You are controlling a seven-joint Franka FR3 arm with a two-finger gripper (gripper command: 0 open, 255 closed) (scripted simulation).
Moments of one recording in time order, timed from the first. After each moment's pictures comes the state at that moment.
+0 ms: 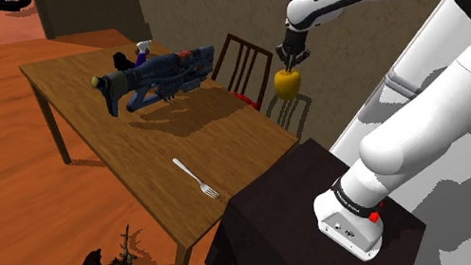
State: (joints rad) arm -0.32 -0.04 -0.04 -2.24 -0.27 2.18 0.88
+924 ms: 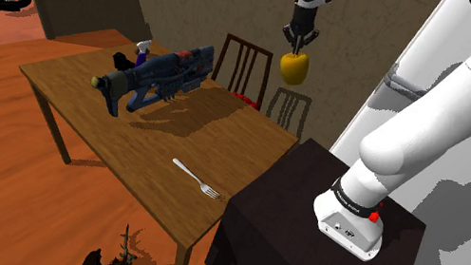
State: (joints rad) arm -0.31 -0.11 -0.04 -2.12 -0.25 1.99 0.83
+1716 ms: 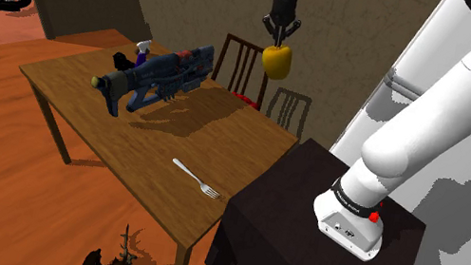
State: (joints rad) arm -0.23 -0.08 0.06 -2.02 -0.23 1.89 0.98
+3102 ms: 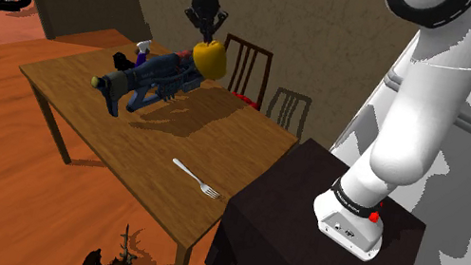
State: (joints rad) arm 0.02 0.30 0.26 -1.52 -0.25 1.67 1.39
